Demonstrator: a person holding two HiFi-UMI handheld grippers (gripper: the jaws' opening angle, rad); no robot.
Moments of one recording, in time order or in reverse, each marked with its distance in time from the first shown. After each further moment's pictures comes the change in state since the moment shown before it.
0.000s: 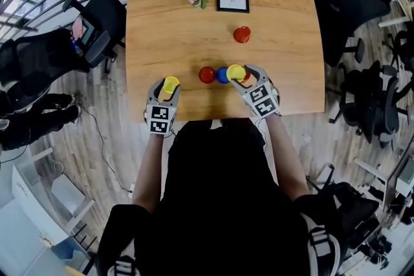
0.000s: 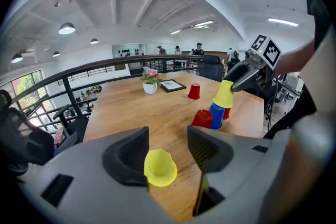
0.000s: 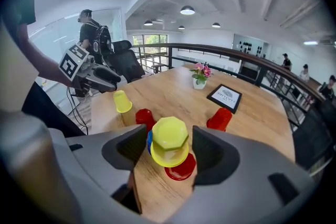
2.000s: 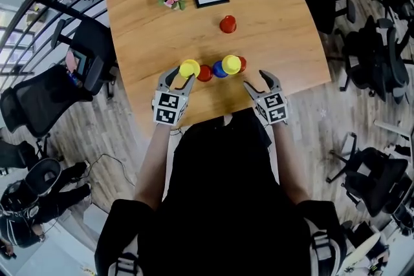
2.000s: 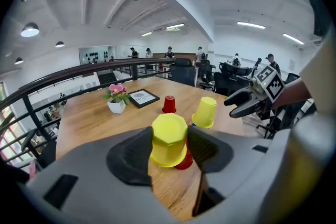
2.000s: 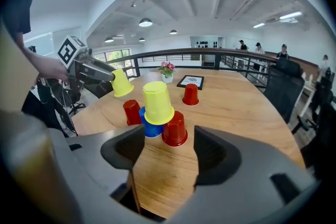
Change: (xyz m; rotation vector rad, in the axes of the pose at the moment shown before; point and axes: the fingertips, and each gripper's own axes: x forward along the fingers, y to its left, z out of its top) left arm 0.042 -0.054 0.074 0.149 -0.011 -0.316; right arm -0.040 0.003 -0.084 0.358 -0.103 -0.275
